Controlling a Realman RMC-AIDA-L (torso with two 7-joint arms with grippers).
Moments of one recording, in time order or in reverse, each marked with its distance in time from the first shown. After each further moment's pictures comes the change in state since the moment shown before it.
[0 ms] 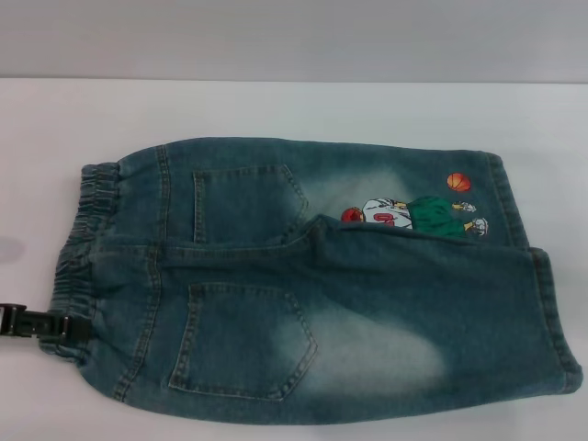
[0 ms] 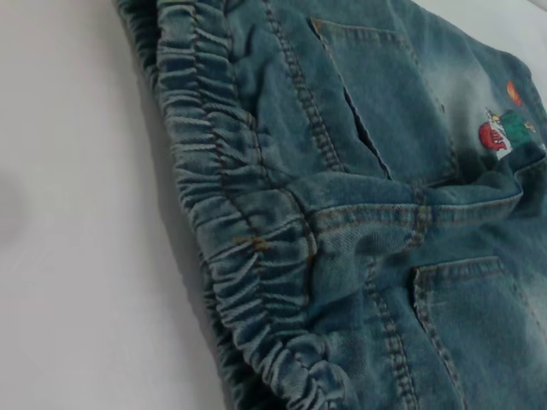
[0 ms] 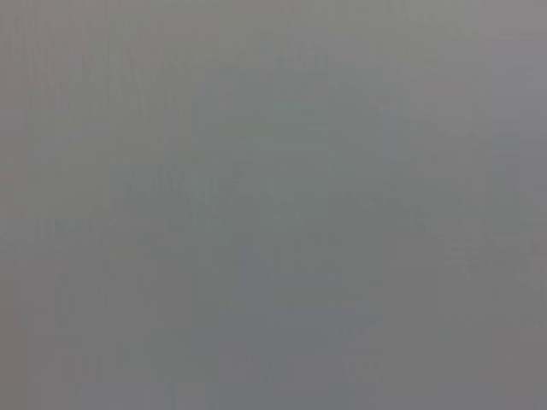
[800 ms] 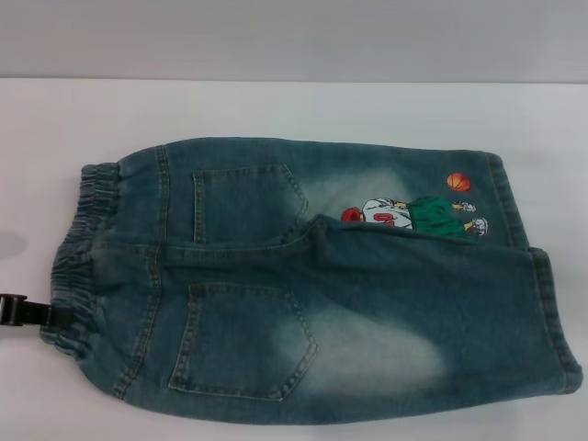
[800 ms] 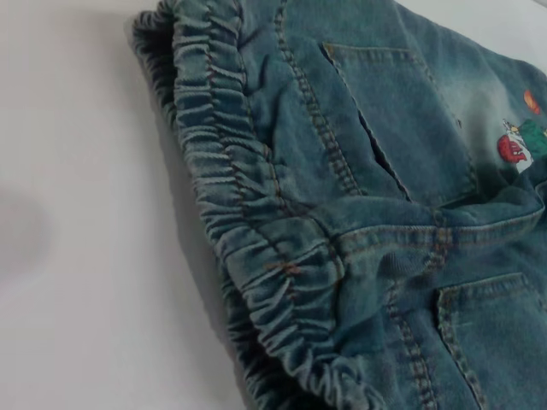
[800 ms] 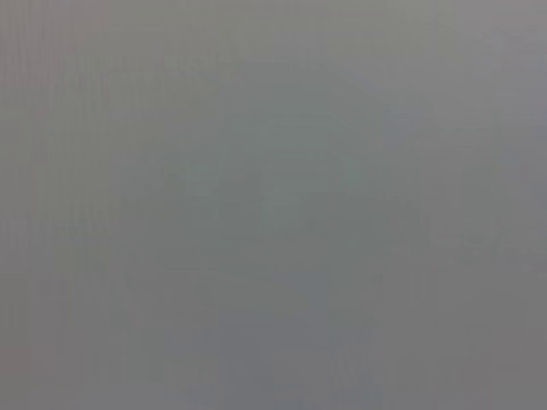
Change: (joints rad) left arm -0.009 -0.005 0.013 0.015 0.005 -0.041 0.019; right arm -0.001 0.000 0.000 0.002 0.006 0.001 -0.002
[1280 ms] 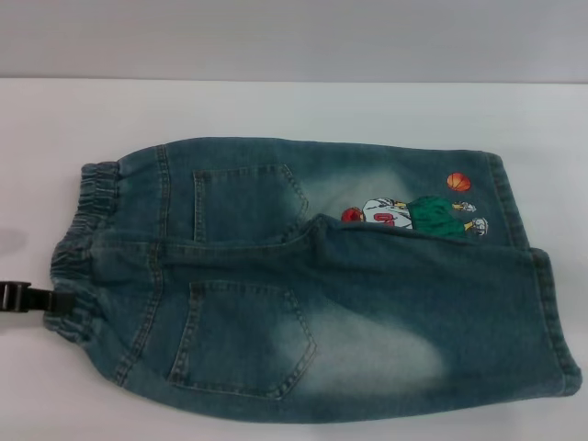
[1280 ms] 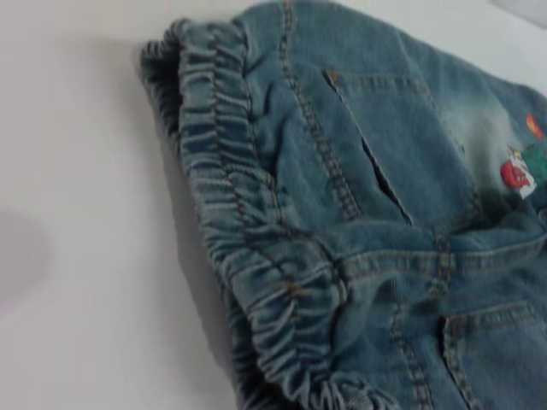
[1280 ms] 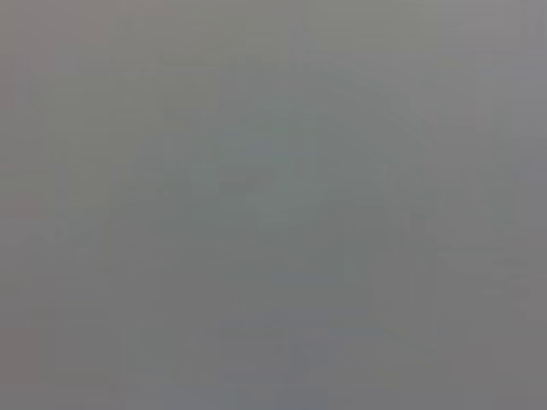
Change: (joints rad) left arm -0.001 -0.017 -0.029 0.006 -0.010 -0.032 0.011; right arm -0.004 -0.010 -0.010 -0.036 -0.037 0.000 0.065
